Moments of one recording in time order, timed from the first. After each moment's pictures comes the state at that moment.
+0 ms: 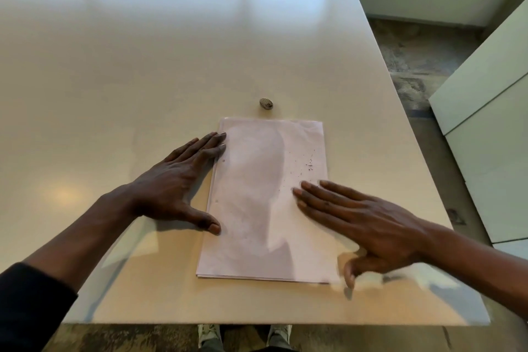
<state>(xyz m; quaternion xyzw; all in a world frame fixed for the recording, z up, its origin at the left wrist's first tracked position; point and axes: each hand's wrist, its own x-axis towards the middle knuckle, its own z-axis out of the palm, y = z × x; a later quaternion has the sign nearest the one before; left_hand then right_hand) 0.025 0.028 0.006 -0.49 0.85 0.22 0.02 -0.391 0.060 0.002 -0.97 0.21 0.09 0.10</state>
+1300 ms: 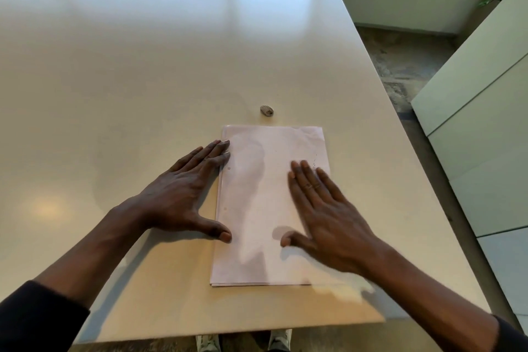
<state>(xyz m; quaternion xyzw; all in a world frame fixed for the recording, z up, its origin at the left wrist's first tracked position) 0.028 0.027 0.004 -0.48 0.85 0.21 0.01 -0.298 0.082 -0.009 -0.87 0.48 0.10 0.08</state>
